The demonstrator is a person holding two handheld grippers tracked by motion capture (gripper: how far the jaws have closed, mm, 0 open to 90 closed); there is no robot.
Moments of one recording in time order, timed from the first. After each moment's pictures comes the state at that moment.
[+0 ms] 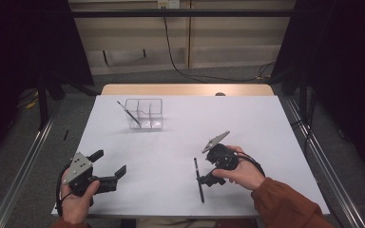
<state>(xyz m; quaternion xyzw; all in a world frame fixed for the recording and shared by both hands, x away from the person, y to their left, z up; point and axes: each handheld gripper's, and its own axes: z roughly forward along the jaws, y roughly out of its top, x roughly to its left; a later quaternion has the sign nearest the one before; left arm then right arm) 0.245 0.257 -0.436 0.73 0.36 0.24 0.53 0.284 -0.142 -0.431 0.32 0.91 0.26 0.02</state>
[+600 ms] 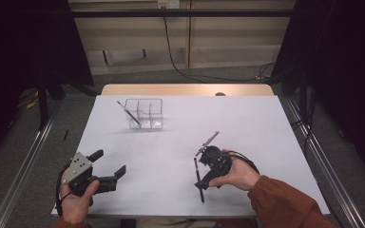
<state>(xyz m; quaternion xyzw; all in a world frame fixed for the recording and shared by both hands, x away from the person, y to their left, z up) 0.245 0.258 -0.435 0.73 0.36 0.24 0.53 0.286 -0.125 -0.435 0.34 0.92 0.19 -0.02</state>
